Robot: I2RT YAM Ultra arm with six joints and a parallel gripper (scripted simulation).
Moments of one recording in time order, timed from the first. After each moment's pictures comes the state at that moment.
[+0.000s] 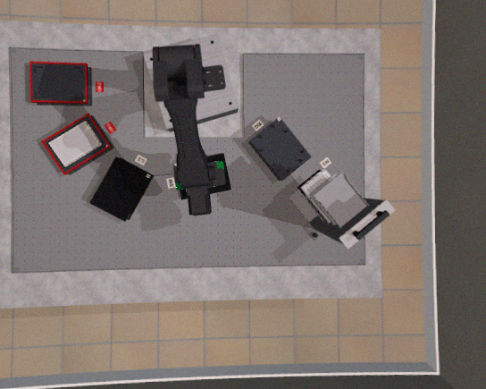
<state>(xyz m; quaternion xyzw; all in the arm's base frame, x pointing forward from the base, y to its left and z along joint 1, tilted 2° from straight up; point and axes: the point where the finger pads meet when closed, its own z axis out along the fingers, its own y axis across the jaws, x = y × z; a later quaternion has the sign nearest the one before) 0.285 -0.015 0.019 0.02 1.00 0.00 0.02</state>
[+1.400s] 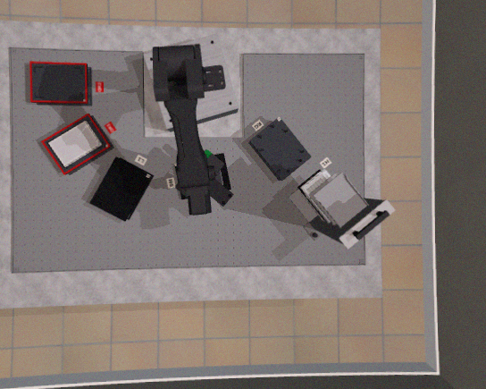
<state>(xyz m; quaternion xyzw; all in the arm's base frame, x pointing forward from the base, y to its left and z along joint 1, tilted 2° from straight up) 0.285 -0.015 0.019 -0.35 0.94 0.00 0.02</state>
